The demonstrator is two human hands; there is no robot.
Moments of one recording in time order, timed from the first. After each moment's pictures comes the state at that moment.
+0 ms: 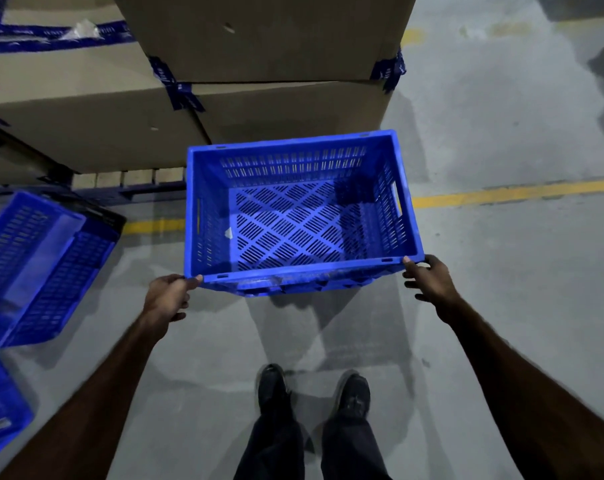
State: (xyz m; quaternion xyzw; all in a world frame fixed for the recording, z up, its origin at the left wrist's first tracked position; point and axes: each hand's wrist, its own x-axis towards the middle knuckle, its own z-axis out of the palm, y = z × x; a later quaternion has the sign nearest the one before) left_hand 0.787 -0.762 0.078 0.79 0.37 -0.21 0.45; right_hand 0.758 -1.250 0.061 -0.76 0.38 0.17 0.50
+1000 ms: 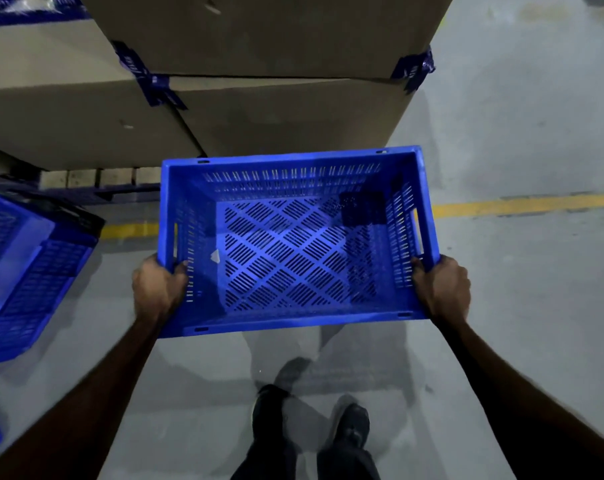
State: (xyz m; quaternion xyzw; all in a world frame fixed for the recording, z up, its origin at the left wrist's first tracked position) left_hand 0.899 -0.779 0.016 0.91 0.32 -0.10 0.27; right_hand 0.860 -1.240 0.035 -0.88 0.39 0.11 0.23
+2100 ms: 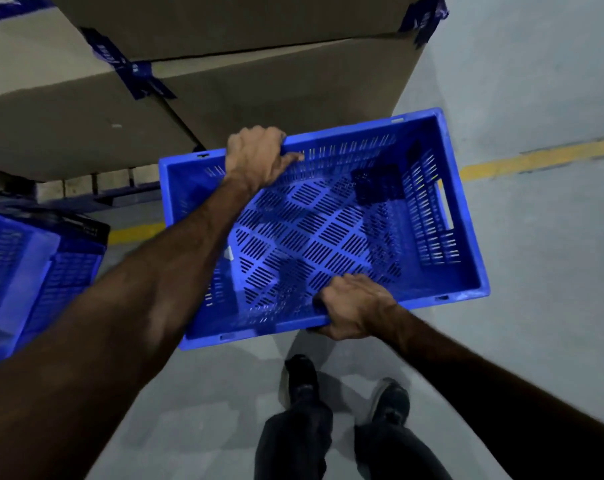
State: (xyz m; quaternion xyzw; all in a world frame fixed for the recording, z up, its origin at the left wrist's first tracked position) left_hand 1.104 -0.922 0.032 0.98 -0.20 -0.06 -0.01; right_hand 0.866 -1.080 0.050 -0.90 -0.22 0.37 0.10
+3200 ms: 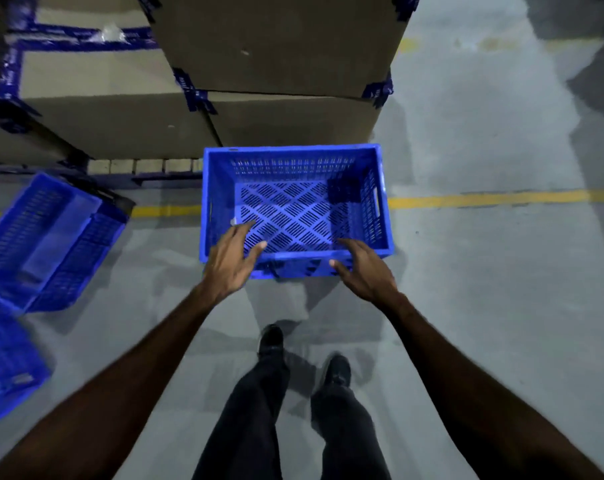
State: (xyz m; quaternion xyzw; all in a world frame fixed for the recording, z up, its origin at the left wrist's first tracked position) left_hand 0.778 -0.858 0.181 0.94 -0.02 -0.14 0.31; right_hand 0.745 -1.161 0.188 -0.94 0.01 0.18 0.30
